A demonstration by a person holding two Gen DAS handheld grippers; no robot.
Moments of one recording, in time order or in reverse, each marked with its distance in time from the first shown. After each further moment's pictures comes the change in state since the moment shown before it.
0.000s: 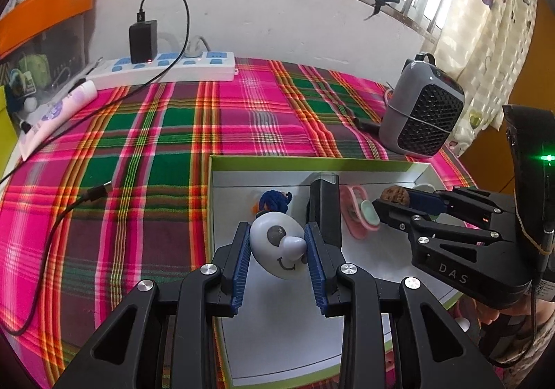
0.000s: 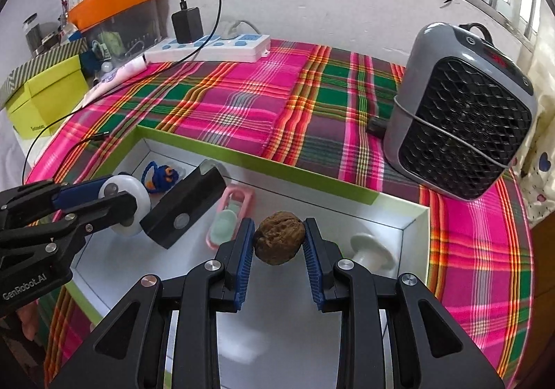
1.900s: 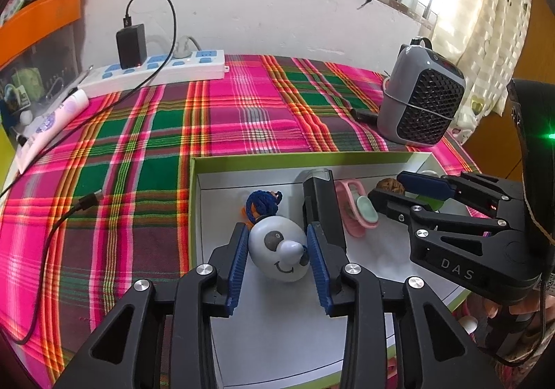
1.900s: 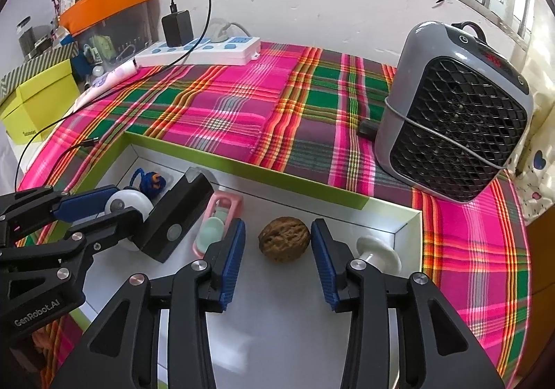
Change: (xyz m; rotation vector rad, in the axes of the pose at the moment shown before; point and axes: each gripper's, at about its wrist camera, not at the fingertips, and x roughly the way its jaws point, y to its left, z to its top) left arm 0.008 -0.013 -0.001 0.047 0.012 0.027; right arm 0.000 -0.005 0.001 0.025 -0.019 -0.028
